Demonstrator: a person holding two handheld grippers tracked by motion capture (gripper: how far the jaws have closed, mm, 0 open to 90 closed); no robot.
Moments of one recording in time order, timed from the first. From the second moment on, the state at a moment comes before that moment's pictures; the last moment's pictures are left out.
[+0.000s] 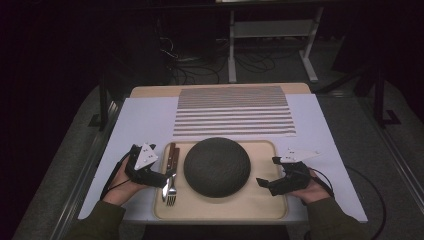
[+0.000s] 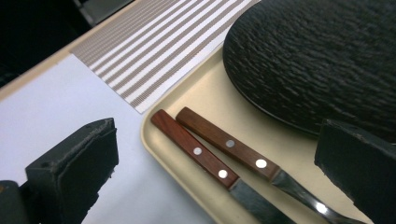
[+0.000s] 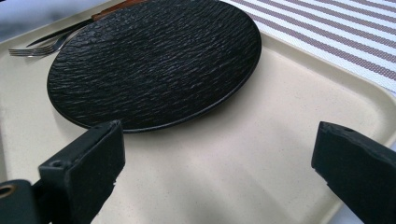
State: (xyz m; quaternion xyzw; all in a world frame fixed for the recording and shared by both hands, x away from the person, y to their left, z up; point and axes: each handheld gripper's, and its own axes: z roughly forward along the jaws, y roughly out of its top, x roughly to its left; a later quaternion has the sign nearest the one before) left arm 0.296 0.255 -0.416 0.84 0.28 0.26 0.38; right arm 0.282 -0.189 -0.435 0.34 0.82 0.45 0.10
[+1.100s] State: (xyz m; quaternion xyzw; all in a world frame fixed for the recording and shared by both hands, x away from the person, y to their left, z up) left arm 0.304 0.271 -0.426 0.83 0.34 0.15 0.42; right arm 0.282 -0.190 -0.435 0.34 0.82 0.45 0.10
